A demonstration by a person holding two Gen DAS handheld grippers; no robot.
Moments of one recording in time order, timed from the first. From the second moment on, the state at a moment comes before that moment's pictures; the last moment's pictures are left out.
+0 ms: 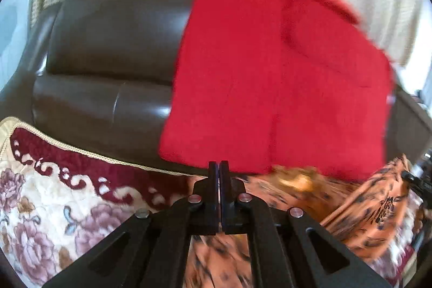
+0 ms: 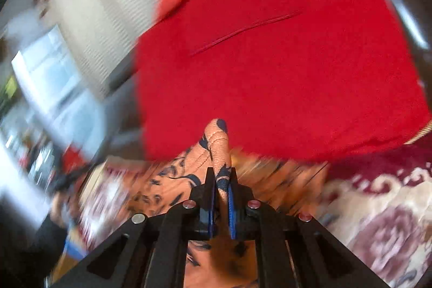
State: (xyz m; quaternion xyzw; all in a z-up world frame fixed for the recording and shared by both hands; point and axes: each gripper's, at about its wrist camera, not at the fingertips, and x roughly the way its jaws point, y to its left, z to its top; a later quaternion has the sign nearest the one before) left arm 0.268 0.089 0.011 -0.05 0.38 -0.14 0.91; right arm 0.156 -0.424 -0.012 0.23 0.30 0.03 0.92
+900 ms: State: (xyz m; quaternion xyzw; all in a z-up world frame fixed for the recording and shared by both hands) left arm 0.306 0.007 -0.094 0.12 0.51 -0.17 0.83; right arm 0.087 -0.433 -0.136 0.33 0.39 0.00 0.86
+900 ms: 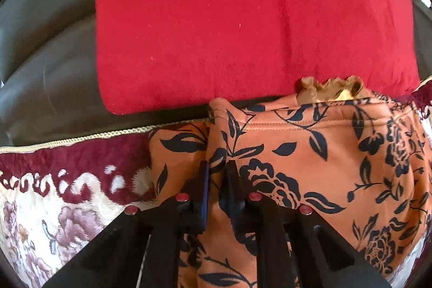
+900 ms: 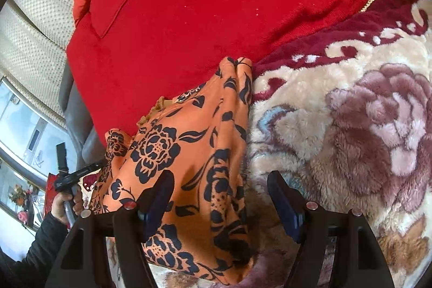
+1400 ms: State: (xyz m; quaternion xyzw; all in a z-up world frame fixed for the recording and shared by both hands) left arm 0.298 0.061 -0.100 0.06 0.49 -0.10 0.87; right arm 0.093 -0.441 -0.102 0.34 0.35 0.00 0.87
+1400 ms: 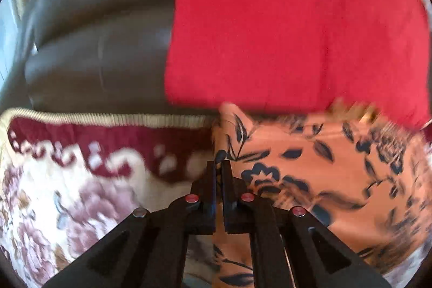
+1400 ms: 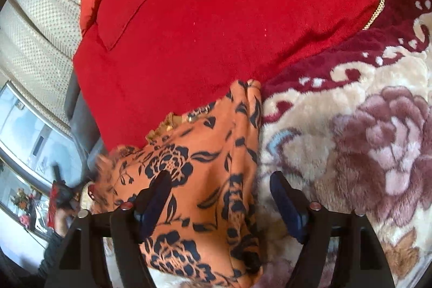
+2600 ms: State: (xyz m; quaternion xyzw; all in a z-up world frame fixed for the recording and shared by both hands) left arm 0.291 0.056 -0.095 0.06 0.45 -0.12 0.89; right arm 0.161 -0.481 -0.088 0.30 0.35 -0.02 0.89
